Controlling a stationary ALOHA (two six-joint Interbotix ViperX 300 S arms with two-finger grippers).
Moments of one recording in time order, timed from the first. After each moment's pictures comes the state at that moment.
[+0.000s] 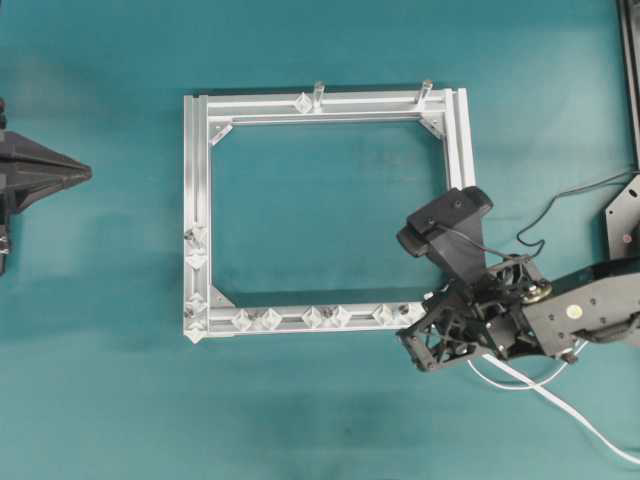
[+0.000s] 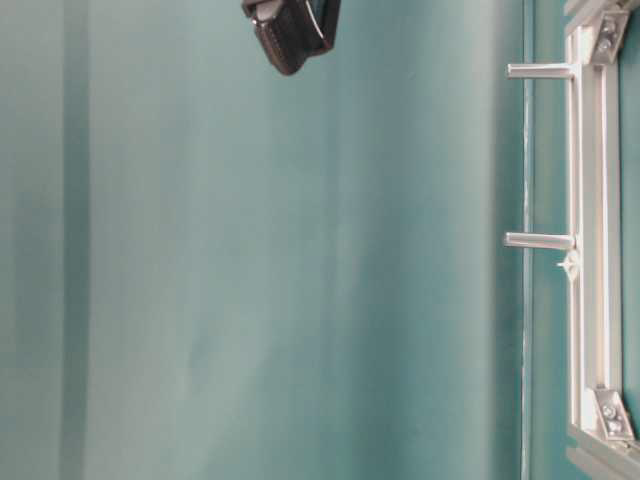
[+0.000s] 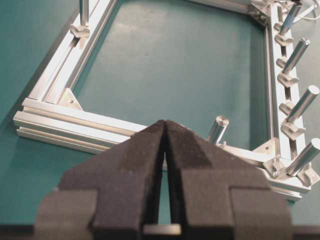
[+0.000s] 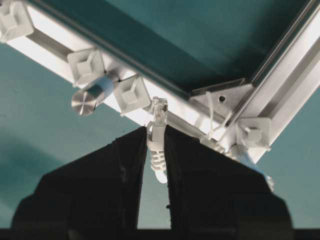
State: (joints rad) left arm 0.17 -1.15 1.40 -0.07 0.05 -0.08; right arm 0.37 -0.05 0.56 -0.30 0.86 1.73
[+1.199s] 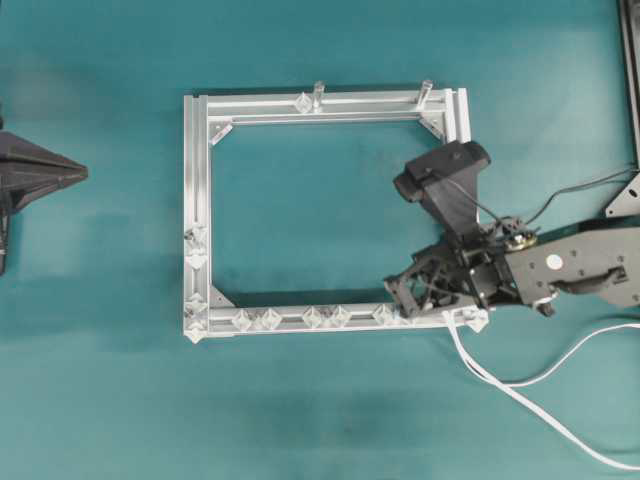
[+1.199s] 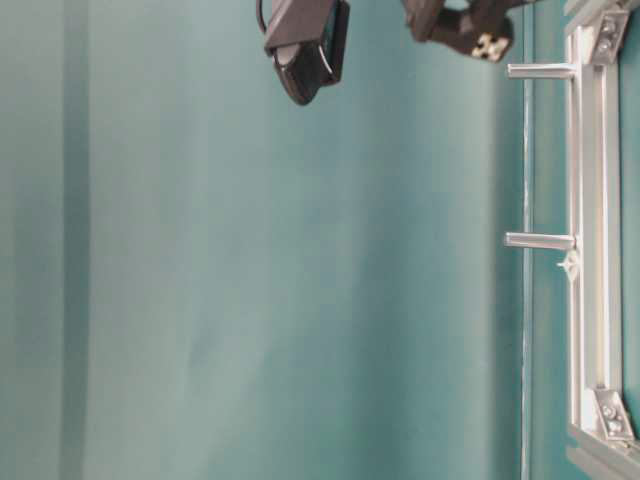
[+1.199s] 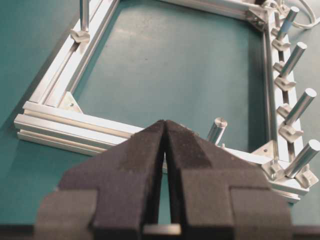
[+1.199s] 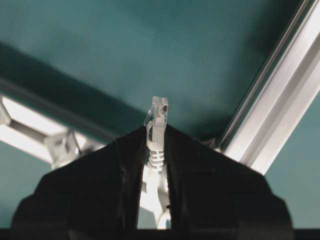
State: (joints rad) left arm 0.17 -1.19 1.41 -0.07 0.05 -0.08; right arm 0.23 -0.05 0.58 -0.34 0.83 1.72
